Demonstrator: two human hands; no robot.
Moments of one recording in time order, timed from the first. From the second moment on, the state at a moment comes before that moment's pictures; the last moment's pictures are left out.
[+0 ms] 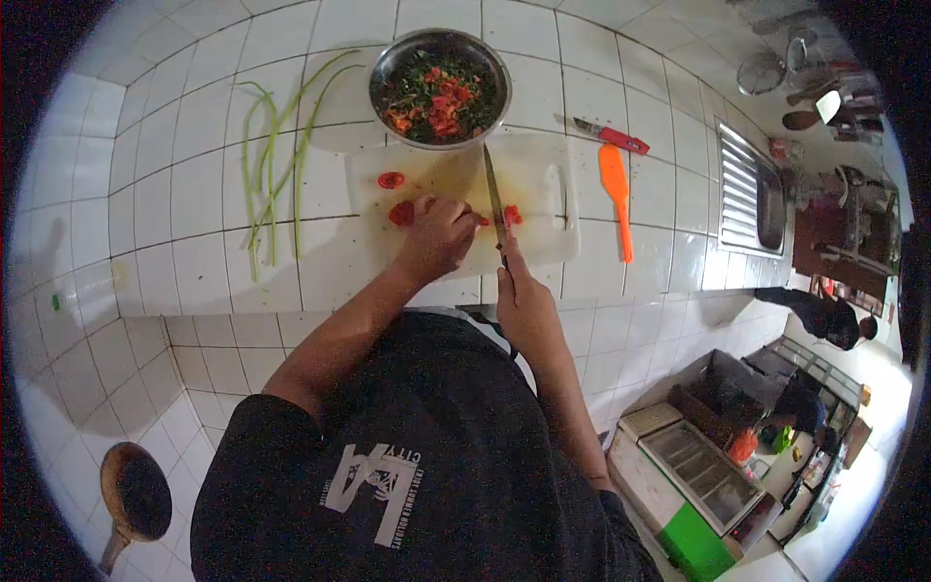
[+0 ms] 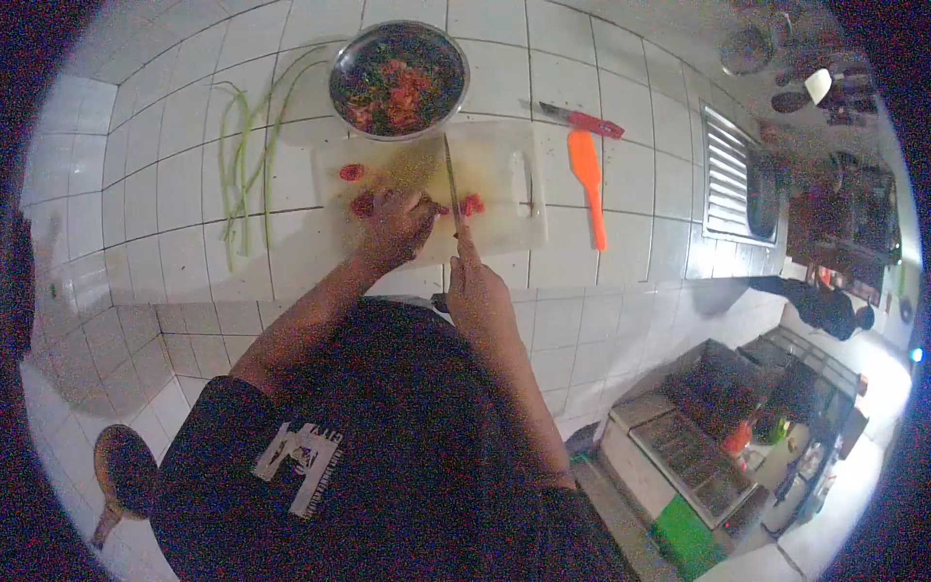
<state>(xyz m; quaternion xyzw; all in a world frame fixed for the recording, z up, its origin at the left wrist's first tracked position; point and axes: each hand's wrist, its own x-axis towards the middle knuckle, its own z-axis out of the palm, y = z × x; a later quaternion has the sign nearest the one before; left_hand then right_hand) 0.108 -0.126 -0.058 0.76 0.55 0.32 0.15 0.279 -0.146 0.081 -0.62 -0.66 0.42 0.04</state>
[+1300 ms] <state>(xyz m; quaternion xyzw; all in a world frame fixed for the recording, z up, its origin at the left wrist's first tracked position) 0.137 -0.143 -0.054 0.69 0.63 0.32 0.11 0.302 -0.138 0.030 -0.54 -0.72 0.42 -0.04</state>
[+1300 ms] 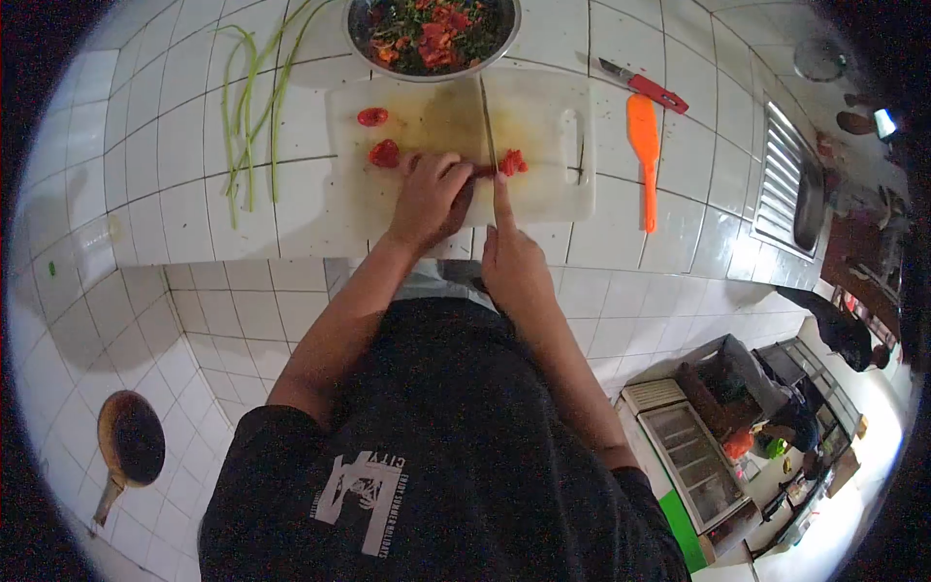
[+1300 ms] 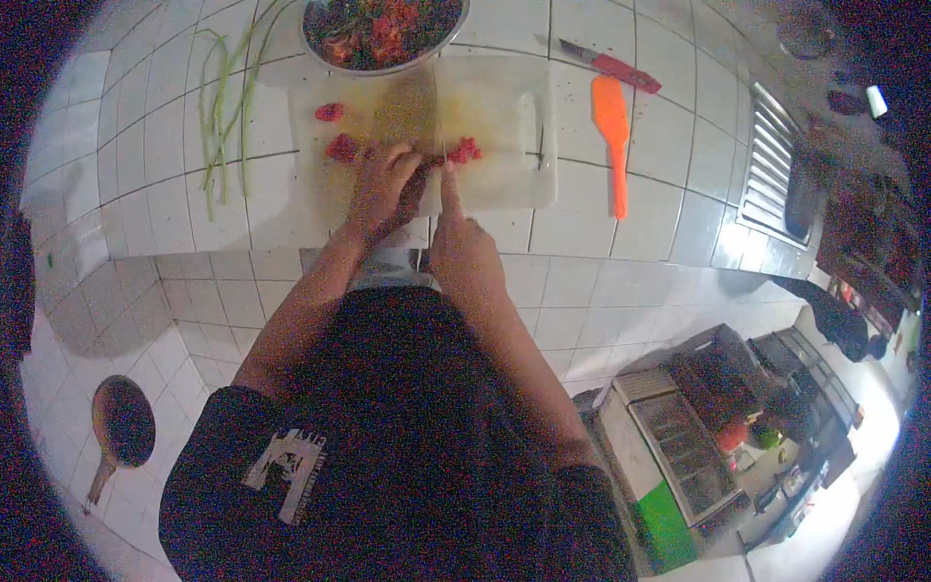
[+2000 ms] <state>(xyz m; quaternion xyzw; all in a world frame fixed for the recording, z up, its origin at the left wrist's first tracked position) 0.147 -0.143 -0.058 0.76 0.60 0.23 -0.01 0.352 -0.142 0.056 -0.49 -0.73 0.48 0.00</state>
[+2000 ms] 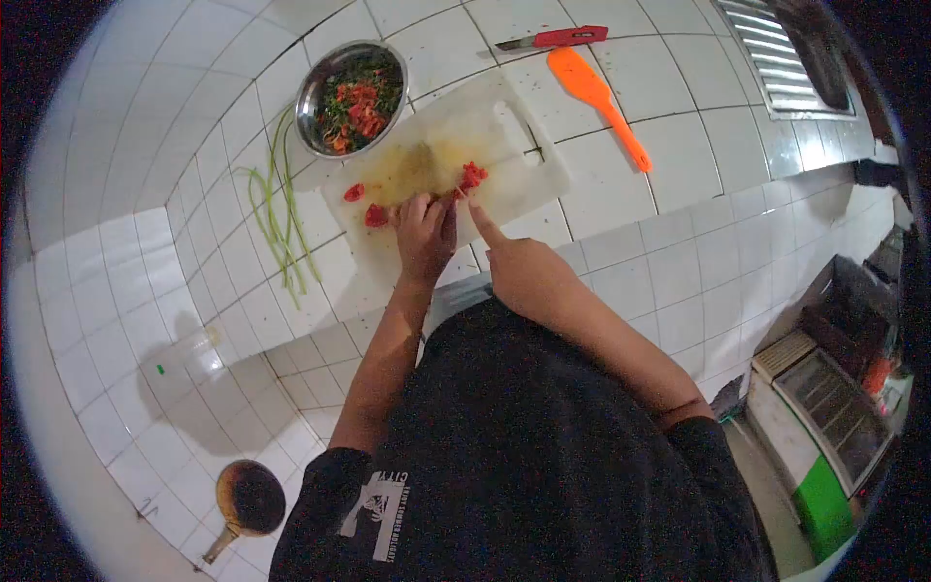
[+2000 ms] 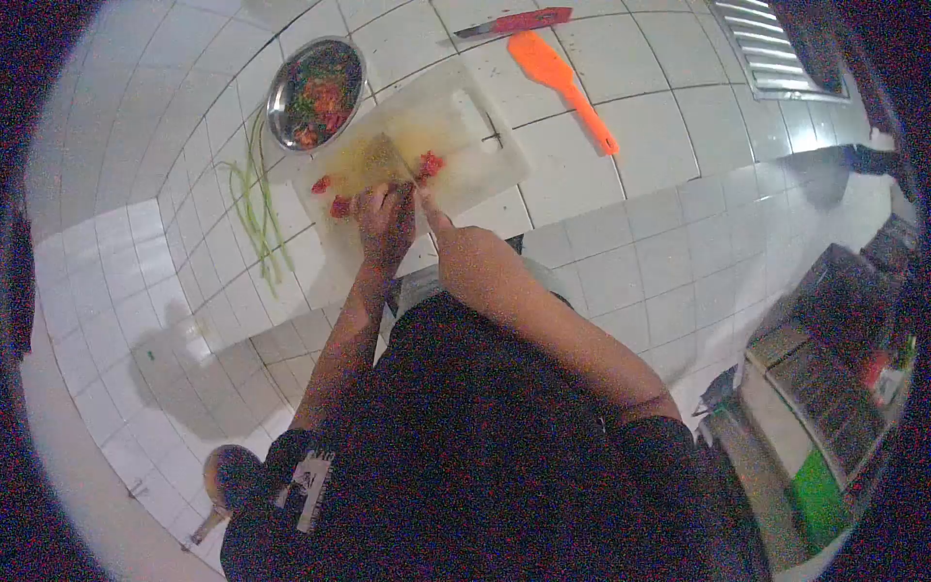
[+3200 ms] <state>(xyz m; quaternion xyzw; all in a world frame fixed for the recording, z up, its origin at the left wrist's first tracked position) 0.147 -0.143 -0.069 0.69 0.69 0.23 0.01 0.355 -0.132 0.004 -0.56 -0.73 0.40 0.03</state>
